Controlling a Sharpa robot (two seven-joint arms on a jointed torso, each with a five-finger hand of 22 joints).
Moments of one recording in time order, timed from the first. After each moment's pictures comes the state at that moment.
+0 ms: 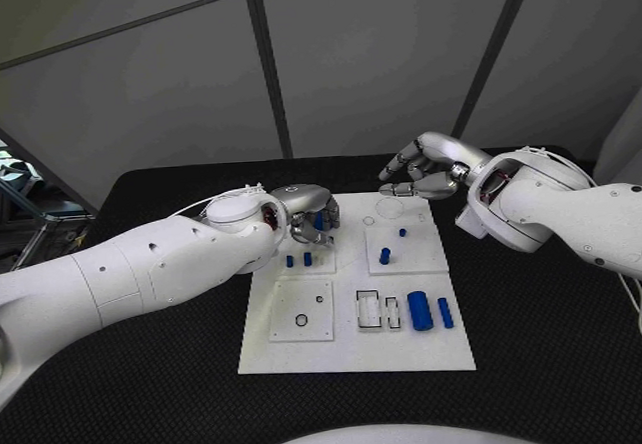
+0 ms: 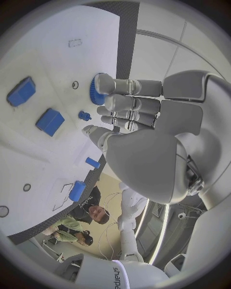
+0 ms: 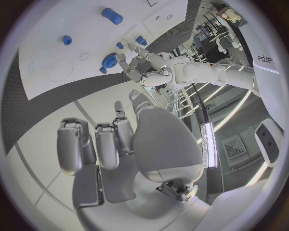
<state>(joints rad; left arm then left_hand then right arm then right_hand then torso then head) 1.18 -0.57 -0.03 1.26 -1.51 -0.14 -0.02 1.50 -0.13 0.17 0.08 0.05 0.89 0.16 0.32 0.18 0.85 0.11 0.57 0.23 1.22 0.04 1.14 1.04 0.19 1.17 0.14 0.93 1.14 1.23 -0.81 0.04 1.51 -1.19 -0.30 -0.03 1.36 -0.04 0.09 0.15 0.33 0.98 0.15 0.13 0.08 1.40 0.07 1.35 1.31 1.46 0.00 1.52 1.31 0.03 1.47 0.10 1.47 1.31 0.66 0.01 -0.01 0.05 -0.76</state>
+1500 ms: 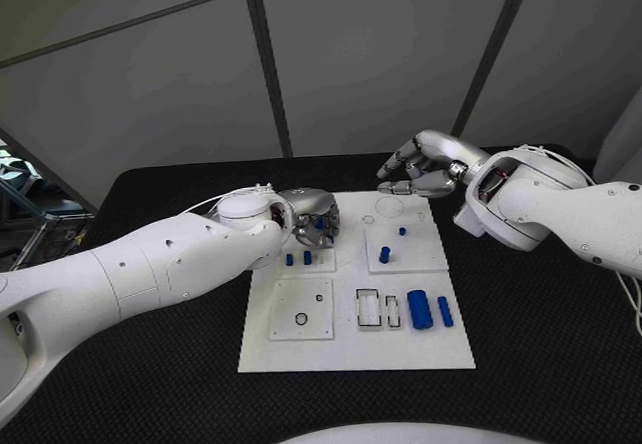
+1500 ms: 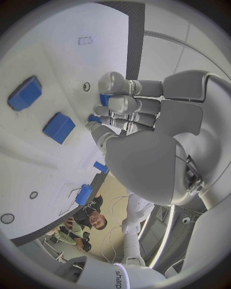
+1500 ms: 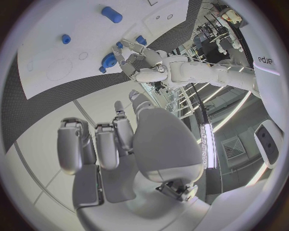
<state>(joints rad) 1.18 -0.52 -0.04 1.18 -1.53 -0.08 -0.02 1.48 -0.15 0.37 0.05 0.05 0.97 0.16 0.26 0.11 0.98 0.10 0.45 0.11 1.28 0.03 1.27 1.00 0.19 1.23 0.13 1.04 1.24 1.23 -0.80 0.04 1.51 -1.20 -0.30 -0.04 1.36 -0.04 0.09 0.15 0.34 0.98 0.15 0.13 0.08 1.39 0.06 1.33 1.31 1.46 0.00 1.52 1.31 0.03 1.47 0.10 1.46 1.31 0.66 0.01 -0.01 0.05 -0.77</state>
